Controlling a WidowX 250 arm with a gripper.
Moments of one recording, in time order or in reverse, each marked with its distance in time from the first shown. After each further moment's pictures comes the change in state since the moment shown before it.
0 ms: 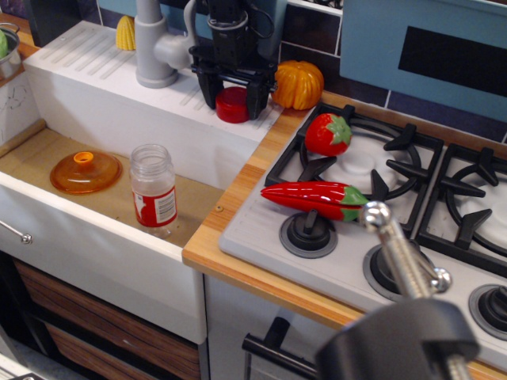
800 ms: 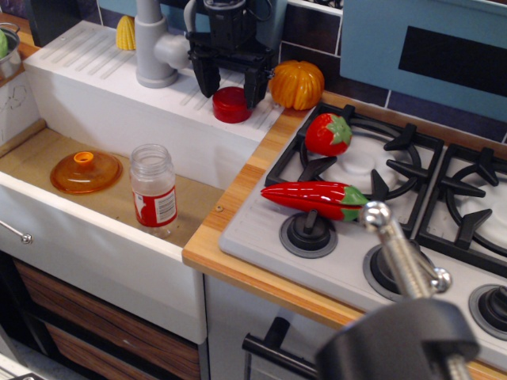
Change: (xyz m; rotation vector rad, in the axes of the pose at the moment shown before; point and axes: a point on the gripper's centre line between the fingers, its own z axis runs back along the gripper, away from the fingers) arm 0.005 0.004 0.017 -0.014 0.023 -0.017
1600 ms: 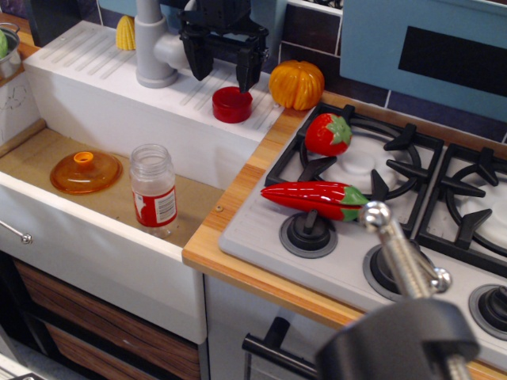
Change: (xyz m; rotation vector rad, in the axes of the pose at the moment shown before) arm -0.012 0.003 0.031 0.003 0.000 -0.023
